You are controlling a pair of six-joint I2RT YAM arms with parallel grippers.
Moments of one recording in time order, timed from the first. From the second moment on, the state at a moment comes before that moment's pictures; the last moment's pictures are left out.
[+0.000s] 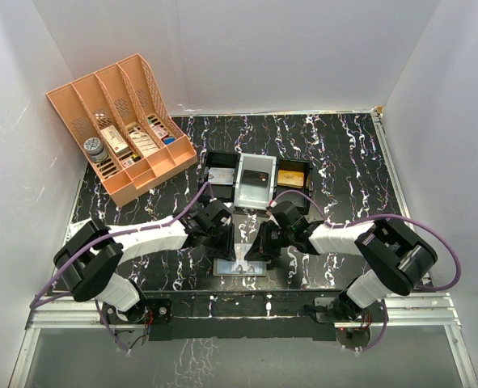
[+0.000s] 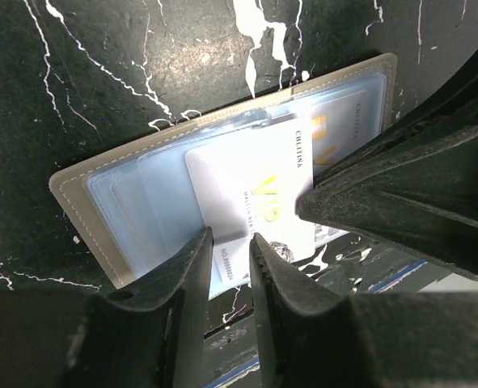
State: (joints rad) left arm -0.89 1.49 0.76 -0.36 0.15 -0.76; right arm 0.71 1.50 0.51 0.14 -0.50 1.02
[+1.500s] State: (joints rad) left arm -0.89 1.48 0.74 -0.36 0.12 -0.78; right arm 0.71 1.55 0.43 0.43 -0.53 1.13
